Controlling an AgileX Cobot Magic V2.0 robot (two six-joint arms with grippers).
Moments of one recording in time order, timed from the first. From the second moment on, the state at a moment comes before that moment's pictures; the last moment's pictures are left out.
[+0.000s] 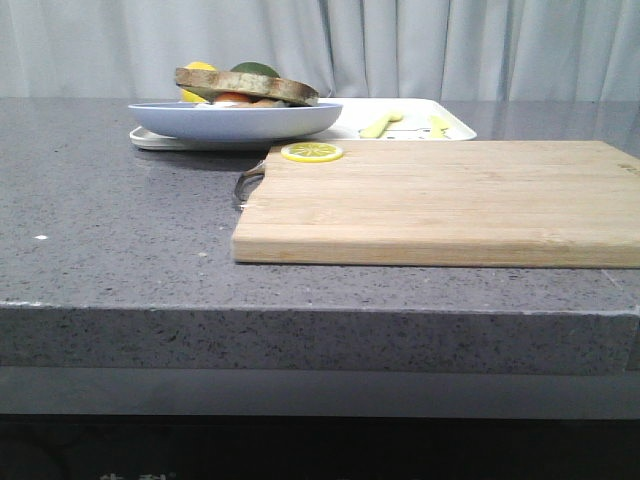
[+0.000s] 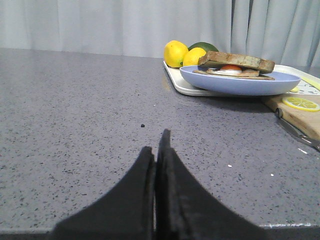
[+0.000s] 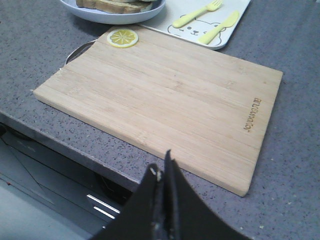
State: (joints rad) left arm -0.14 0.00 0.00 -0.19 0.10 0.11; right arm 0.45 0.39 -0.71 -0.05 0.84 0.06
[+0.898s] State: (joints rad) left arm -0.08 0.00 0.00 -0.03 0.08 -0.05; right arm 0.45 0.39 -0.71 -0.05 0.84 0.06
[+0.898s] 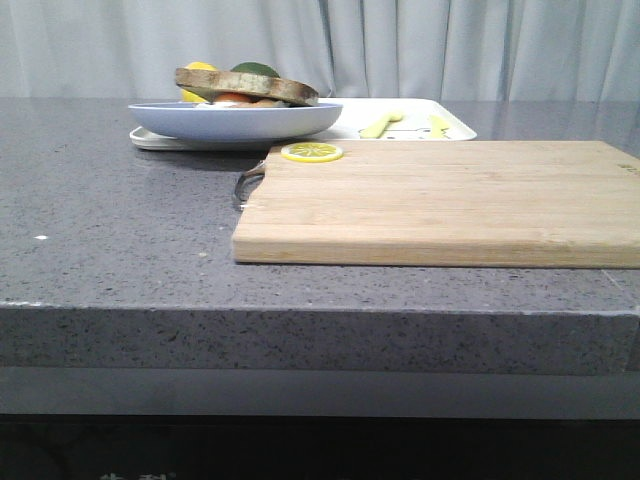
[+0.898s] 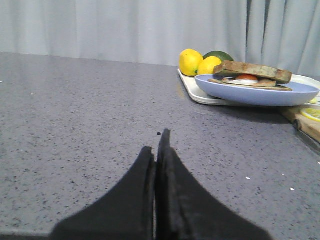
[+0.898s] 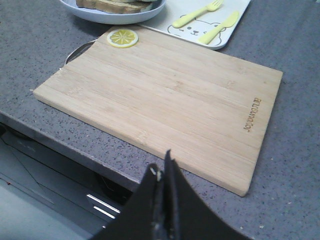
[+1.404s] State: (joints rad) left arm -0.04 0.00 0.00 -0.03 0.08 -0.05; right arm 0.45 0.39 -0.71 -0.05 0.84 0.06
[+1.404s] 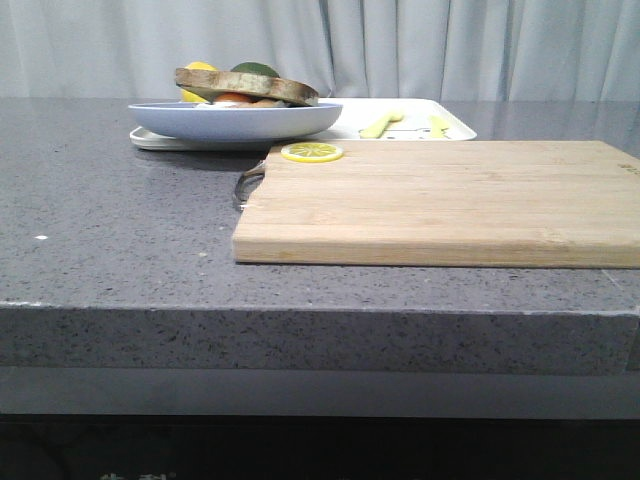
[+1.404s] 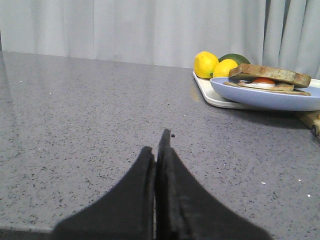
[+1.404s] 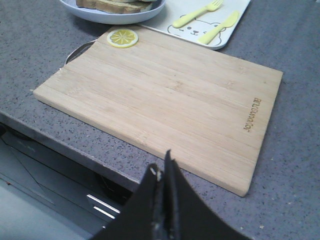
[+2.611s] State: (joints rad) left arm -0.04 0.00 0.00 -0.03 0.08 -0.05; right arm 0.02 -0.01 0.03 -0.03 0.05 0.06
